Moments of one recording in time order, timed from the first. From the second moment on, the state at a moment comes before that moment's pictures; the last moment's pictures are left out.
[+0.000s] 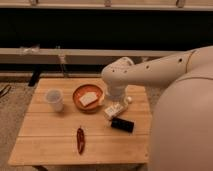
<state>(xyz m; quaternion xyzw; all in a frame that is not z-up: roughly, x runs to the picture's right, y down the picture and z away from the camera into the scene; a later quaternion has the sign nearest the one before) 0.039 0.082 0.738 -0.20 0.20 0.73 0.62</state>
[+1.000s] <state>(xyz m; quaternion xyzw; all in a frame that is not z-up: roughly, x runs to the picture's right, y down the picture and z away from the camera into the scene) 0.034 0.070 0.761 -0.22 0.19 0.72 0.63</state>
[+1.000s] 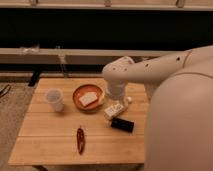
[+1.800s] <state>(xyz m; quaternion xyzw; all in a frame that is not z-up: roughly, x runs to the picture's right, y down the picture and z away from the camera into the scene) -0.007 0.038 0.895 -0.28 0.19 0.67 0.66</state>
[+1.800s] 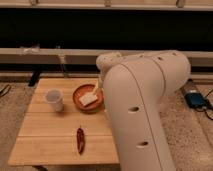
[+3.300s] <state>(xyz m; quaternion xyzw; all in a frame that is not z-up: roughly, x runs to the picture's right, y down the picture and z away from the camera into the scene) 0.036 0.050 0.924 -0.28 0.25 0.70 0.61</state>
